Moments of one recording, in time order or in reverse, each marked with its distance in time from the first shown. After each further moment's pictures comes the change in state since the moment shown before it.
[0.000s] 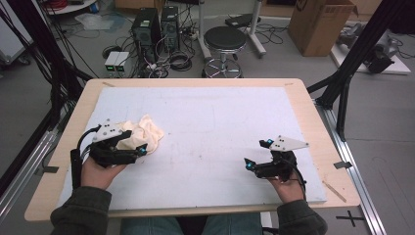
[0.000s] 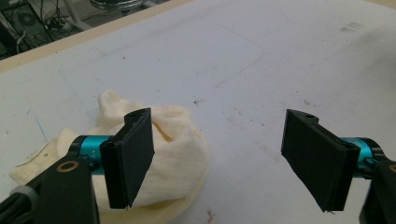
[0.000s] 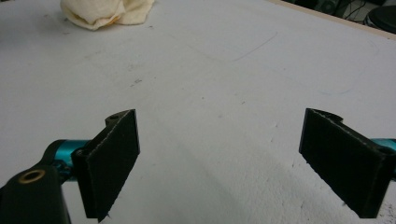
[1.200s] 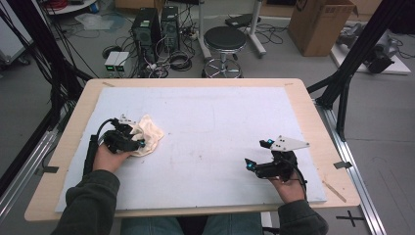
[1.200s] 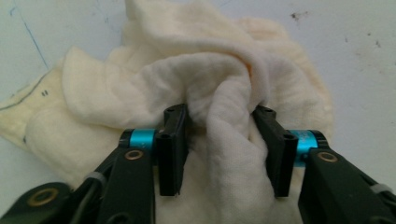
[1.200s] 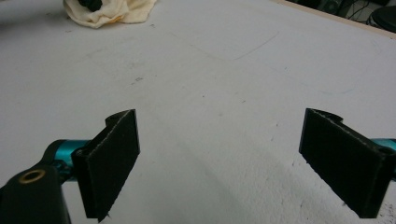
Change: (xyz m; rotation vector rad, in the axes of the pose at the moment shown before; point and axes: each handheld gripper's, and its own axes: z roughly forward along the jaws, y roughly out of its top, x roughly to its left) left arm 0.050 -0.023 0.076 0.367 0.106 -0.044; right arm -0.002 -0.001 -0.001 0.004 0.010 -0.002
